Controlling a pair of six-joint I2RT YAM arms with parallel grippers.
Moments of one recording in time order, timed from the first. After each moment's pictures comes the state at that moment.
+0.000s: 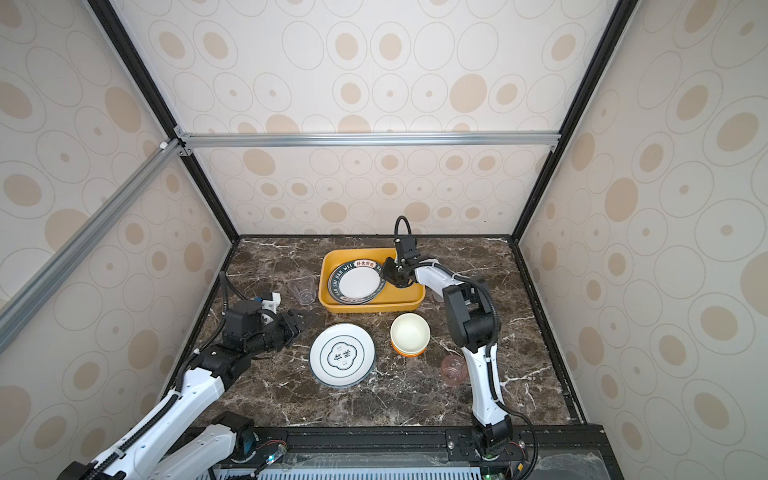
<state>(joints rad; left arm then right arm) -0.30 0.88 0.56 -0.26 0.38 -0.97 0.39 2.21 1.69 -0.37 -0.31 0.78</state>
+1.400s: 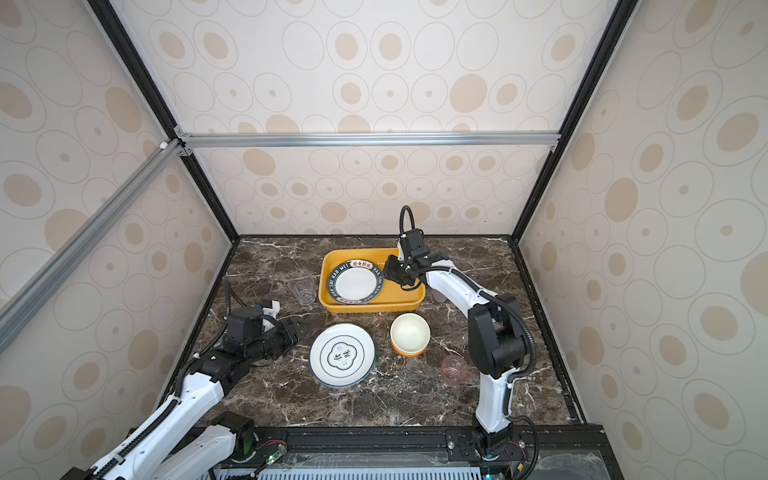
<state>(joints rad) -0.30 0.85 0.53 -0.35 0.35 -0.92 0.44 1.87 1.52 -0.50 -0.29 0.67</state>
